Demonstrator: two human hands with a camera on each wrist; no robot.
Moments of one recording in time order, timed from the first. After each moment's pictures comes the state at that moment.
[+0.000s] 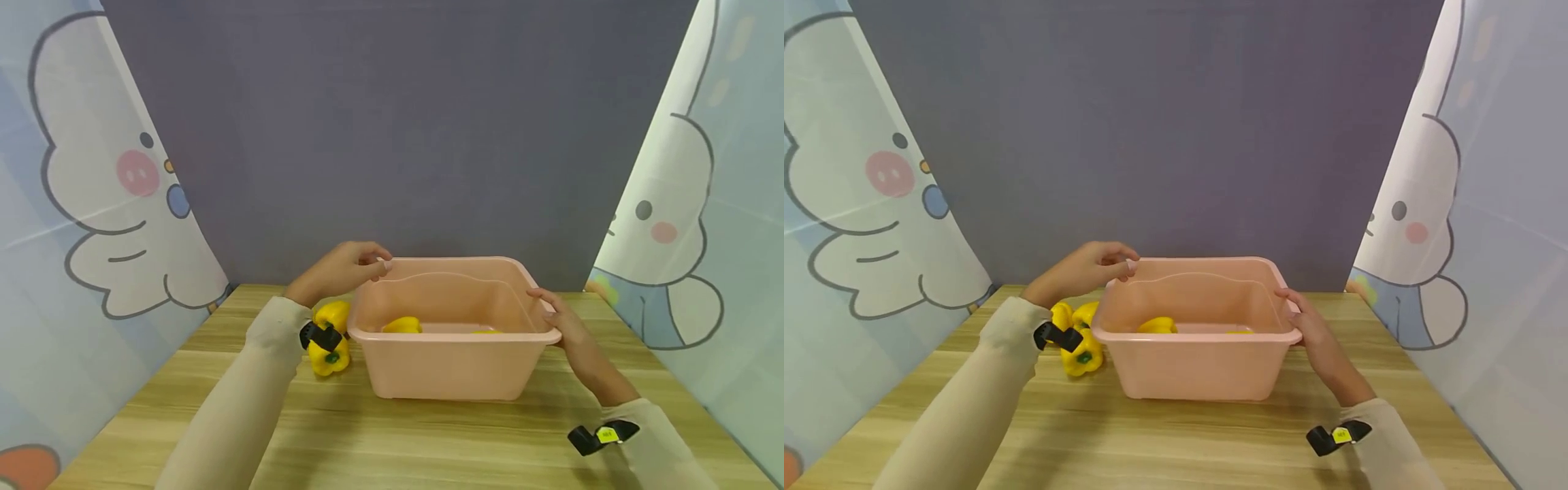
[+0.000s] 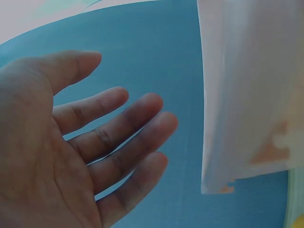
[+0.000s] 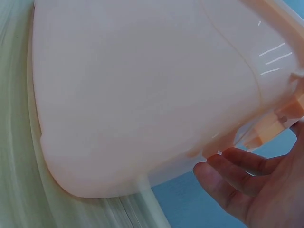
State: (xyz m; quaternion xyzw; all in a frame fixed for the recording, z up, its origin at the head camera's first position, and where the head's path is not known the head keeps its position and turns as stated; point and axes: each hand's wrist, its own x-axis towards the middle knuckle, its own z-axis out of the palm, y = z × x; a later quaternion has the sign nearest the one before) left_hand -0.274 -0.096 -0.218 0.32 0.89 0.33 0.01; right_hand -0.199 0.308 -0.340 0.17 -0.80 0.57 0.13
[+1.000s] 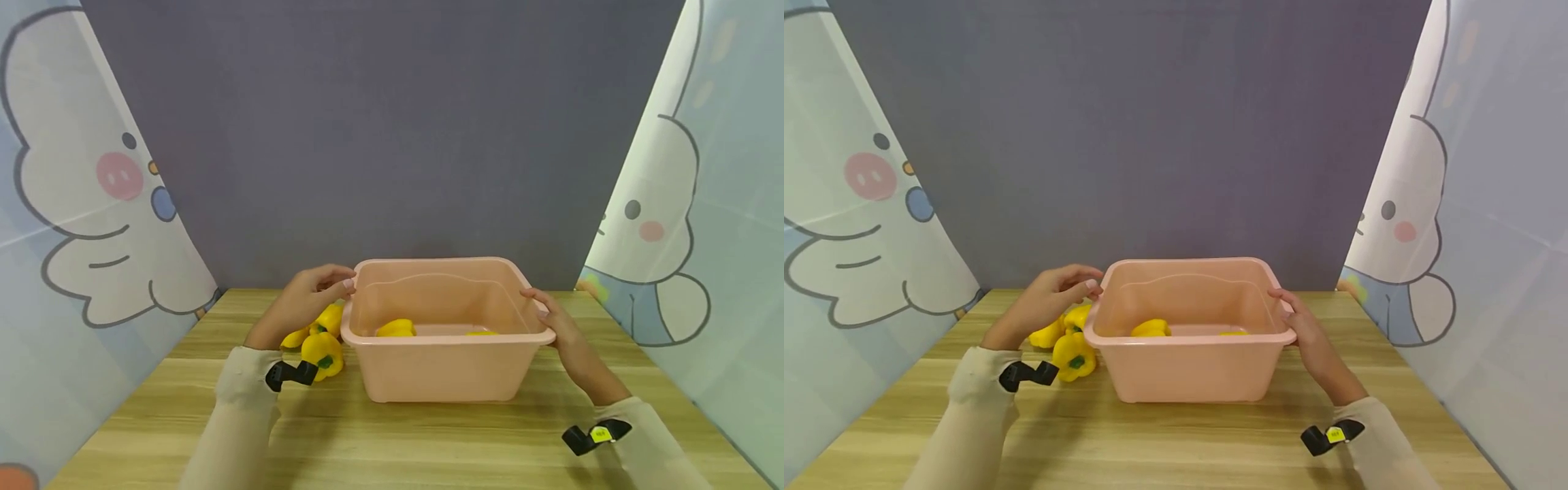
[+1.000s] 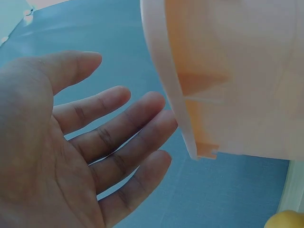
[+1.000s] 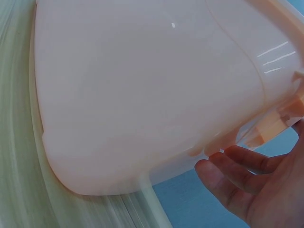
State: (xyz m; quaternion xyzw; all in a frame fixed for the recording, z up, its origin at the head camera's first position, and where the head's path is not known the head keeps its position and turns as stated) left_hand -0.257 -0.141 -0.264 0.29 0.86 0.42 -0.05; right_hand -0.199 0.306 -0.344 0.17 -0.79 0.57 0.14
